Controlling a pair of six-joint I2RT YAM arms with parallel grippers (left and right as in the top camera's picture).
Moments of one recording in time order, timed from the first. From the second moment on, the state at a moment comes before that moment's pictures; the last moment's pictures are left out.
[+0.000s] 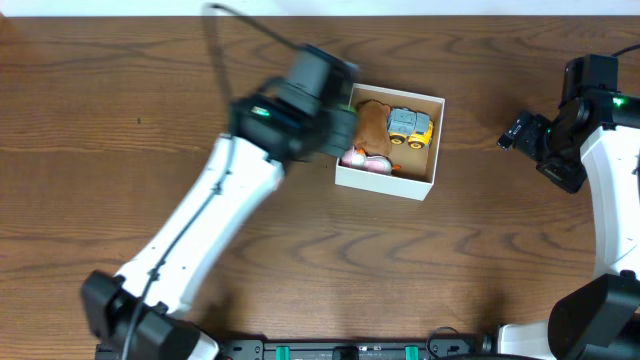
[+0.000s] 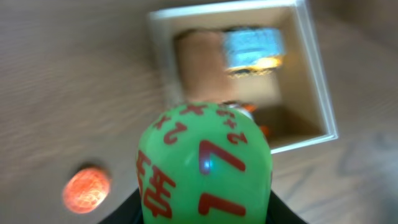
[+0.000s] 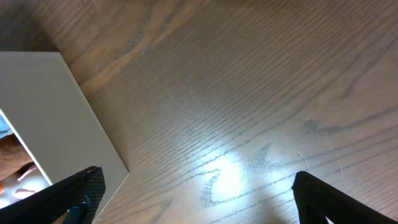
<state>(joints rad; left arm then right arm) -0.61 1.67 1.64 -0.93 0.05 -0.21 -0.18 1.61 1.45 -1.19 0.02 0.50</state>
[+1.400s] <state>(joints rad) -0.75 1.73 1.68 -0.90 -0.11 -0.13 -0.18 1.61 1.44 -1.20 0.02 0.50</state>
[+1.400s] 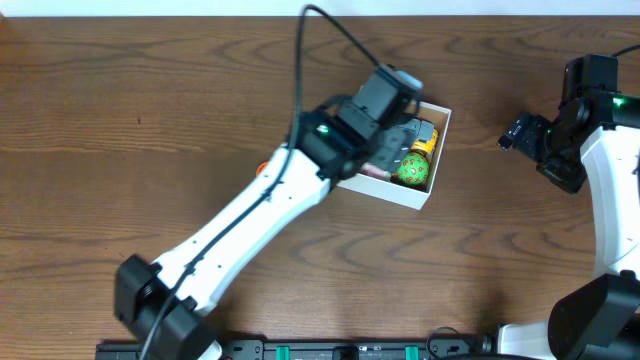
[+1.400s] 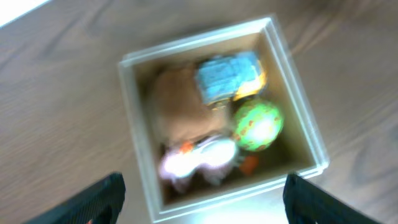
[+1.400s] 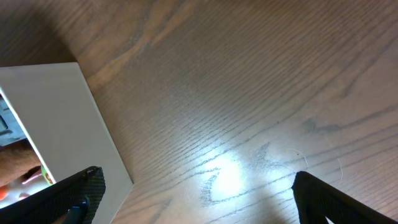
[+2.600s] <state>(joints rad) -0.27 2.13 1.53 -1.07 0.10 -0.27 -0.18 1.61 1.44 -1.19 0.02 0.50</state>
